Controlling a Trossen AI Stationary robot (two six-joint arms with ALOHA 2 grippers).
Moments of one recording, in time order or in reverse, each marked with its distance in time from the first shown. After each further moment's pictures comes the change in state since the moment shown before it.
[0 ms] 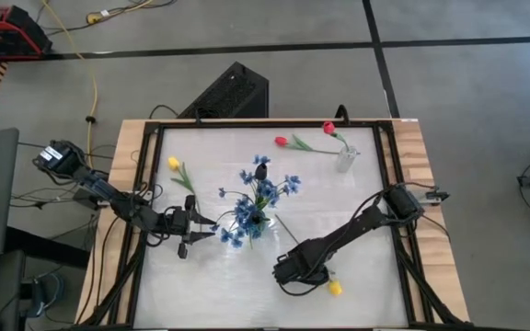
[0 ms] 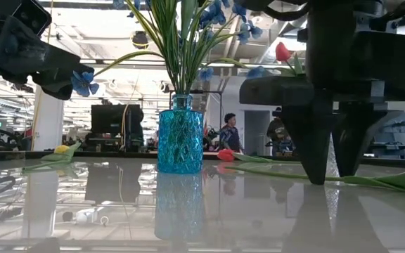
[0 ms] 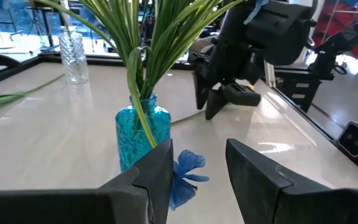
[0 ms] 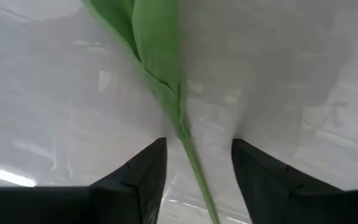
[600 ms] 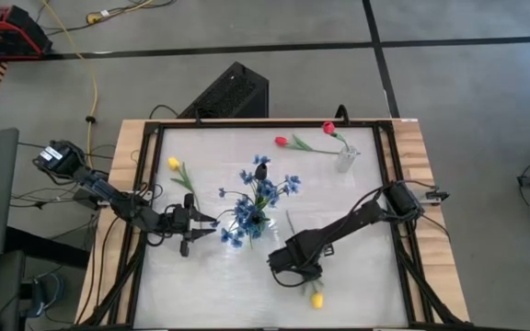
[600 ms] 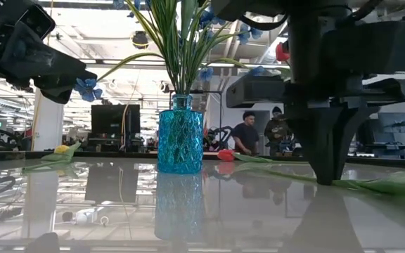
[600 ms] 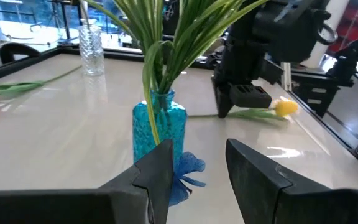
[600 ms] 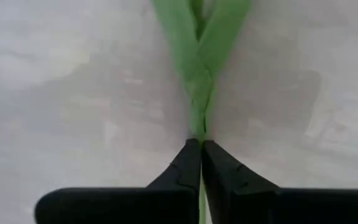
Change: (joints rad) left arm 0.000 0.000 0.000 -0.020 -0.058 -0.050; right arm -0.023 0.001 -0.010 0.071 -0.237 0.115
